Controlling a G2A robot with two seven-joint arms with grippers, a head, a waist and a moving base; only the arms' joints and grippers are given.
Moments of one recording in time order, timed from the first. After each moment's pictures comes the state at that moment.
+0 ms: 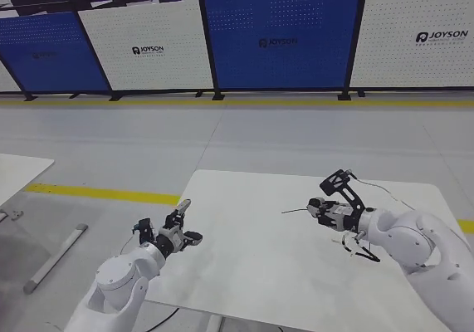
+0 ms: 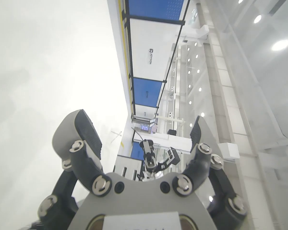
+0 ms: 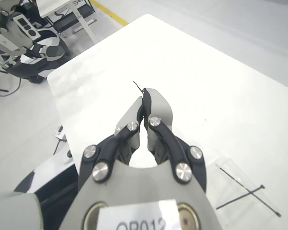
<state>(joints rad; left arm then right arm) 1.77 -1.12 -1.69 -1.92 -0.63 0.35 -0.29 -0.82 -1.04 0.83 -1.50 -0.54 -0.33 0.70</state>
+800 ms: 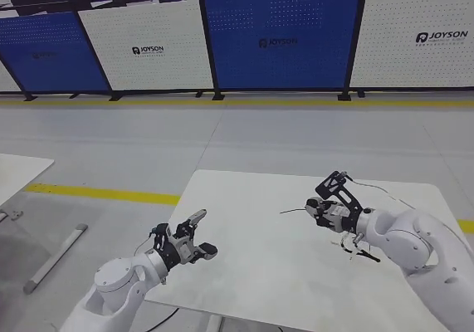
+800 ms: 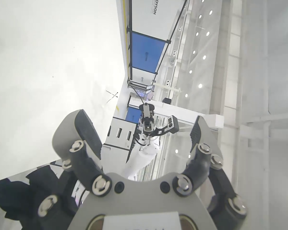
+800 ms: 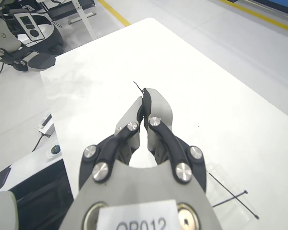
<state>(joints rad) 1.79 -1.04 -1.64 -1.92 -0.76 0.34 -0.43 -0.82 -1.04 0.82 -1.53 -0.62 -0.34 0.66</state>
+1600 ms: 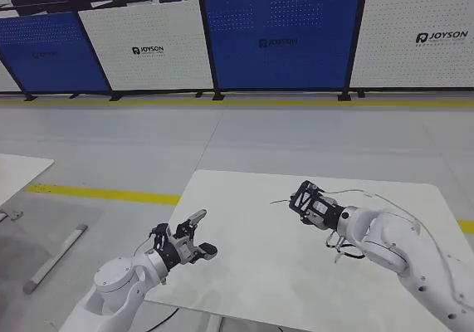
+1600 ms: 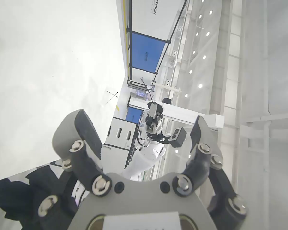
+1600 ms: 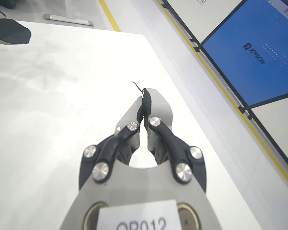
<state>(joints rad) 1.79 -1.04 -1.64 -1.92 -0.76 0.34 -0.43 -0.69 -1.01 0.58 -1.57 -0.98 -0.34 0.41</state>
